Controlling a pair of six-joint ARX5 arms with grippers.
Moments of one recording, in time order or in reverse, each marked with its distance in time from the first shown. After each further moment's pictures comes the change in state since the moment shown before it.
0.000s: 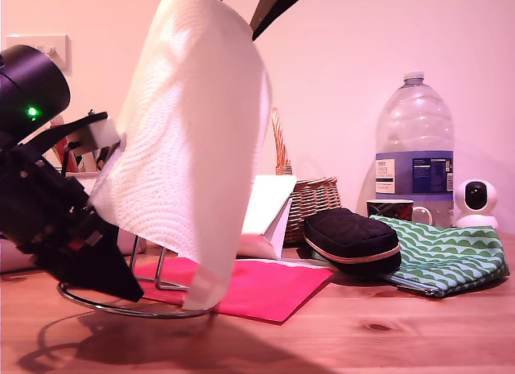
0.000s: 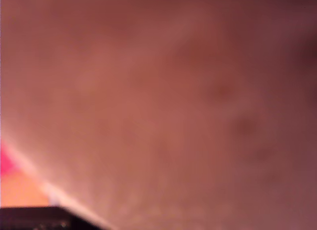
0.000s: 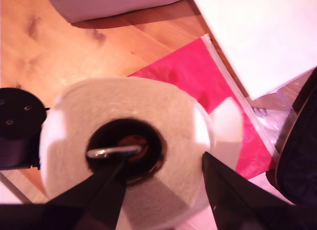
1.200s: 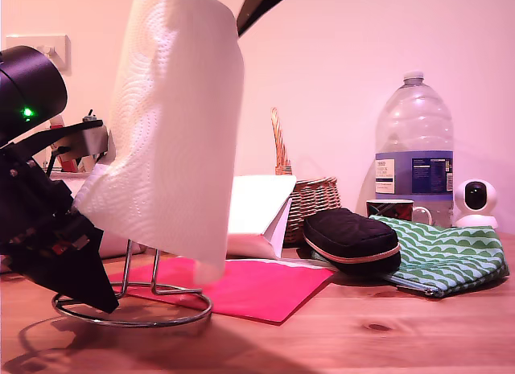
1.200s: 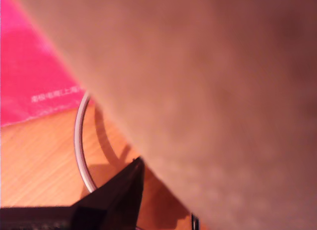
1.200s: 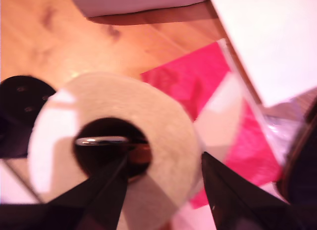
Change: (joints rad) left arm 0.018 -0.031 0.020 -0.135 -0.094 -0.029; right arm 0.022 0.000 0.000 0.010 -0.046 -0.053
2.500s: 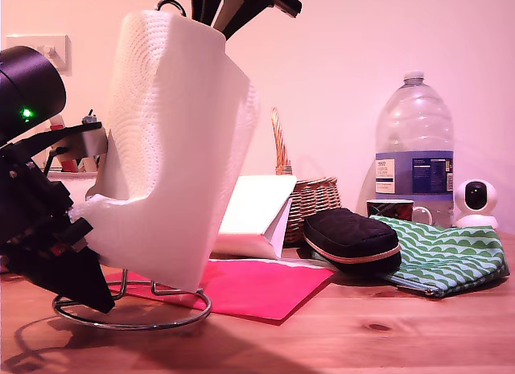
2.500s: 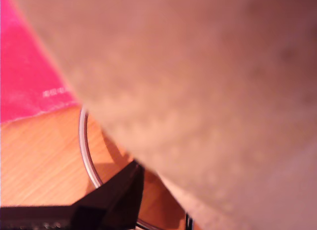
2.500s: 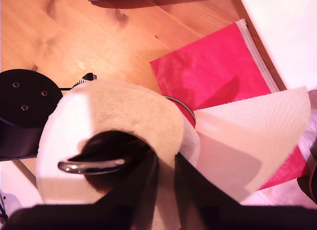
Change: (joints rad) left arm 0.005 0.001 0.000 0.002 -0.021 -0.001; right arm 0.009 0.057 0.000 -0.002 -0.012 0.044
